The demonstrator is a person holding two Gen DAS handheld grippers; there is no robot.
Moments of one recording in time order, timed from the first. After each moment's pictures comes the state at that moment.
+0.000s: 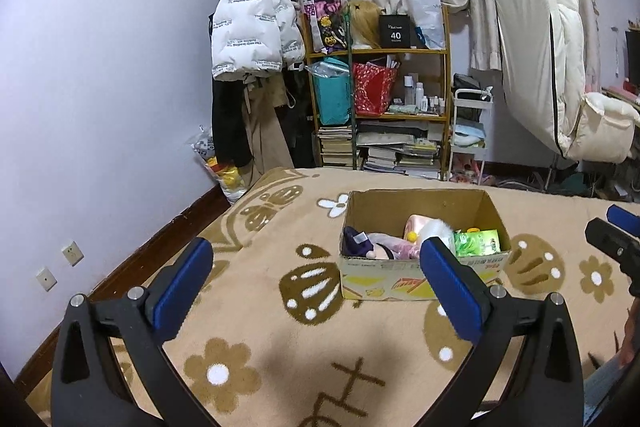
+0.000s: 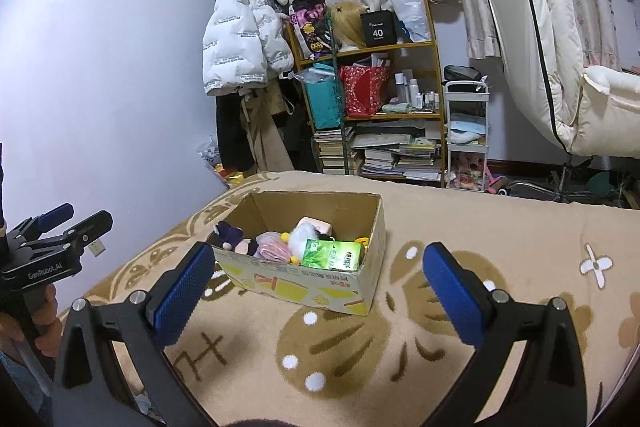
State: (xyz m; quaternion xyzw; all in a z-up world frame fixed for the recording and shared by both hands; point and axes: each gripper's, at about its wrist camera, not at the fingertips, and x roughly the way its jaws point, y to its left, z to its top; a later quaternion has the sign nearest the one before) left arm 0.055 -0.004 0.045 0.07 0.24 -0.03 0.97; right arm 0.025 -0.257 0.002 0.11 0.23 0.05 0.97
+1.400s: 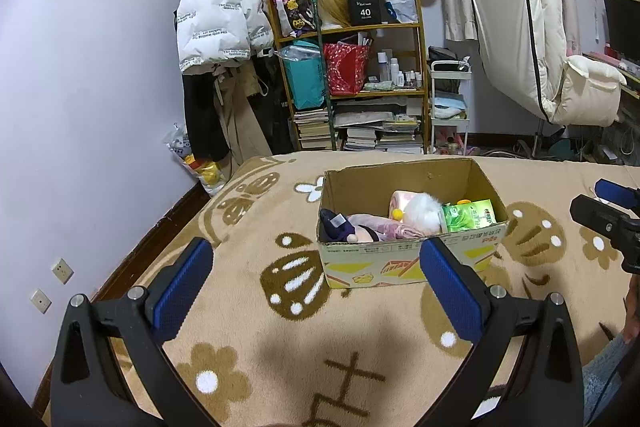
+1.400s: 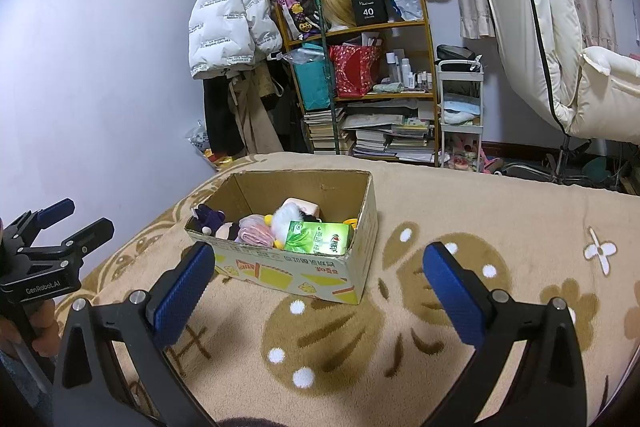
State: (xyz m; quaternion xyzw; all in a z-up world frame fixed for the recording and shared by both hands) left arm 0.077 -0.022 0.019 0.11 0.26 -0.07 0.96; right arm 0.047 -0.262 -0.016 0.11 0.26 0.05 0.96
